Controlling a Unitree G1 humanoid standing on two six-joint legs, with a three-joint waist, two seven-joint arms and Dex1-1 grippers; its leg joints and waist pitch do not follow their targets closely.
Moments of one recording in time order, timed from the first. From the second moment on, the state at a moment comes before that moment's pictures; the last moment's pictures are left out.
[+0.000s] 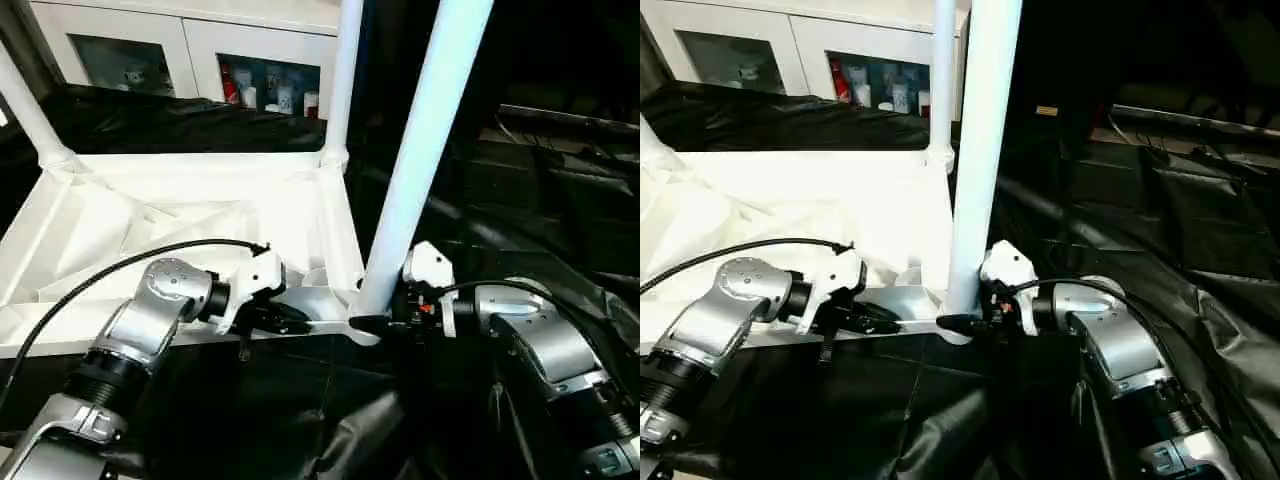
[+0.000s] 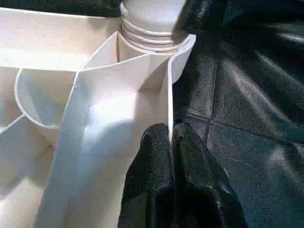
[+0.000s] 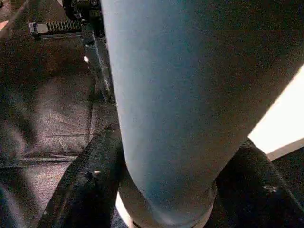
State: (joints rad) left arm -0.50 0.46 -0.29 0.37 -0.05 0.19 -1.33; right arm -0.38 -0.44 0.25 0.20 0.18 0.23 1.10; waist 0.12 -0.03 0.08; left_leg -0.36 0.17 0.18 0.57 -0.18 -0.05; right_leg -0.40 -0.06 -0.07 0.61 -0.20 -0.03
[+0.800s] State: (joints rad) left arm -0.57 0.23 -0.27 0.52 0.06 0.27 -0.93; right arm -0.40 -0.15 0.07 0.35 0.11 0.29 0.49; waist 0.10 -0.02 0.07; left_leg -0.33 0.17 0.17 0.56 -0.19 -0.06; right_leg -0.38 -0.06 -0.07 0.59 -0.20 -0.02
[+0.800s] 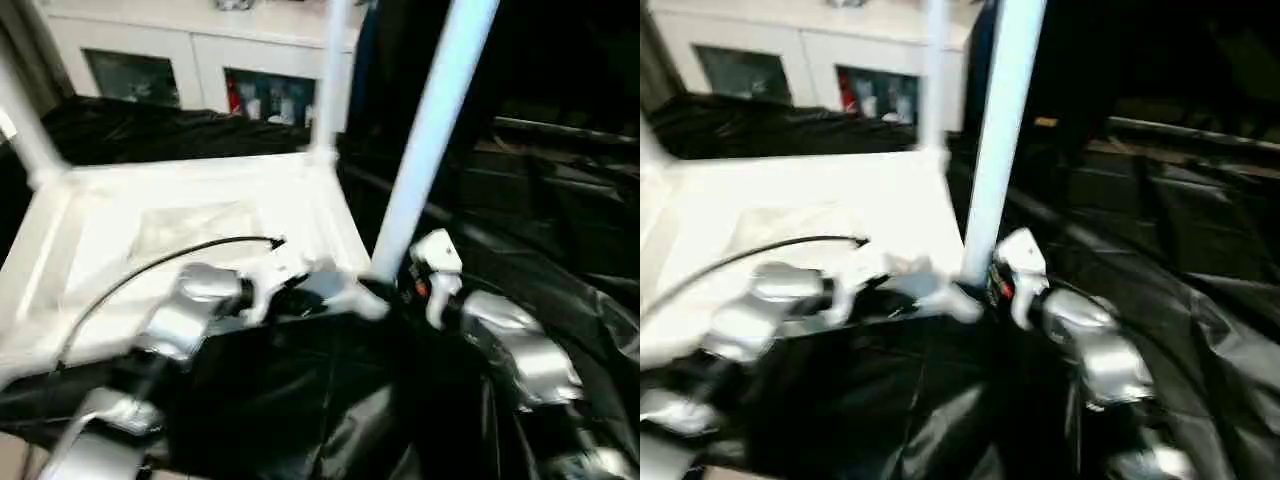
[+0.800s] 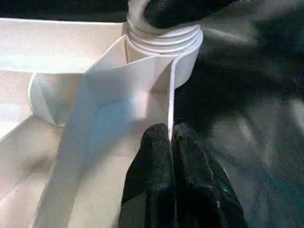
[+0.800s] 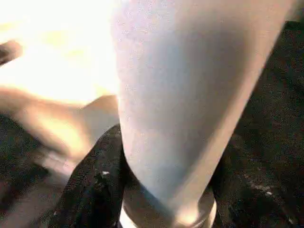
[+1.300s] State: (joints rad) left arm -0.61 0.19 -0.27 0.56 0.08 0.28 -0.88; right arm -0.46 -0.08 0.02 0.42 0.10 0.30 0.39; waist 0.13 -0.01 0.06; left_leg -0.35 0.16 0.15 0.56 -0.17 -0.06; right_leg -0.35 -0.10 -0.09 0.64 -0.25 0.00
